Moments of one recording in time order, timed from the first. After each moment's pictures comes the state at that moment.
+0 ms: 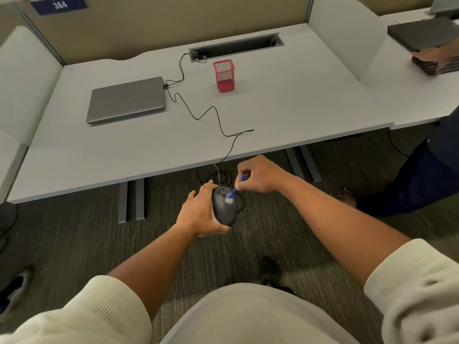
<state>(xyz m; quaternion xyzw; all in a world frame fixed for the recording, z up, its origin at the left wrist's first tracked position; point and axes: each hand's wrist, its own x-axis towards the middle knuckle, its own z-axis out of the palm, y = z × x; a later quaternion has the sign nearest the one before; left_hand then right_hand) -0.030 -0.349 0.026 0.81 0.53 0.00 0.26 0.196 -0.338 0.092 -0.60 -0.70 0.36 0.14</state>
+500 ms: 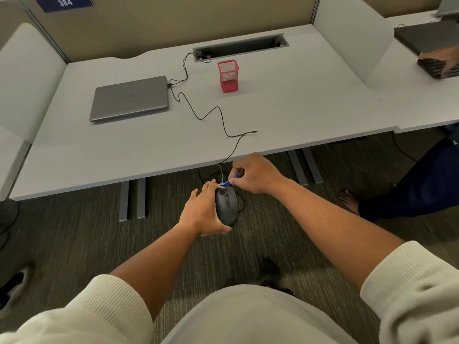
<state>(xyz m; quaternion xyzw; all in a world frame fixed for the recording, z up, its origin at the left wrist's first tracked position) -0.026 -0.344 0.028 0.82 0.53 -0.01 0.24 0.176 -0.330 0.092 -0.60 -0.72 0.29 0.19</state>
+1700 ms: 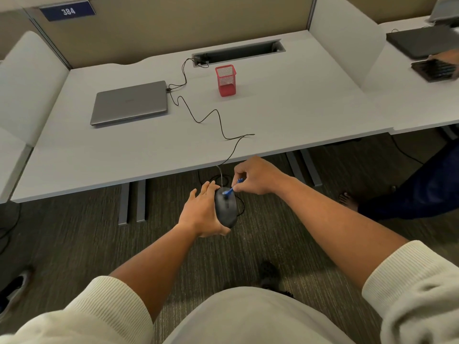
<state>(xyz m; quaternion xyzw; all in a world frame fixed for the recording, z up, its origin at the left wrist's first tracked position) -0.021 -0.350 0.029 0.83 0.52 -0.02 0.21 0.191 -0.341 0.106 -0.60 -0.73 0.32 0.11</state>
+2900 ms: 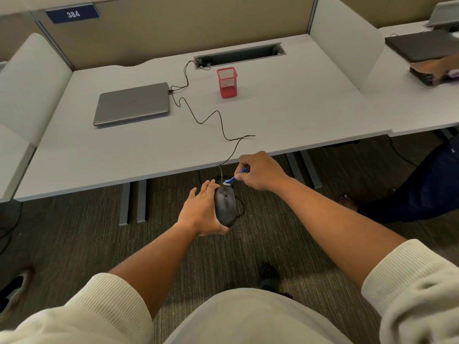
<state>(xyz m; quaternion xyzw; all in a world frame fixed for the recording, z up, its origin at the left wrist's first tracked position) -0.023 -0.352 0.037 0.83 0.52 -0.01 0.21 0.190 -0.339 0.100 -0.64 -0.69 0.27 0.18</state>
